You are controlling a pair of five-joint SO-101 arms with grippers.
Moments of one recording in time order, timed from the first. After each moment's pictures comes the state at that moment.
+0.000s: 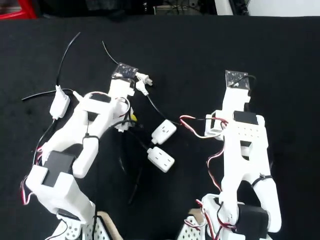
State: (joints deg) left arm 8.1 8.3 27.2 42.9 -9.2; right arm 9.1 -22.5 47.3 56.6 0.9
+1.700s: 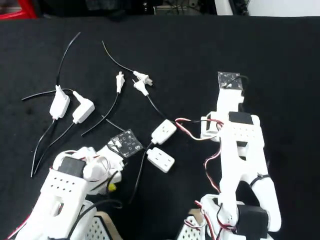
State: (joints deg) left arm 9.4 -61.6 75.1 67.9 -42.8; right arm 6.5 -22.5 48.4 56.6 1.7
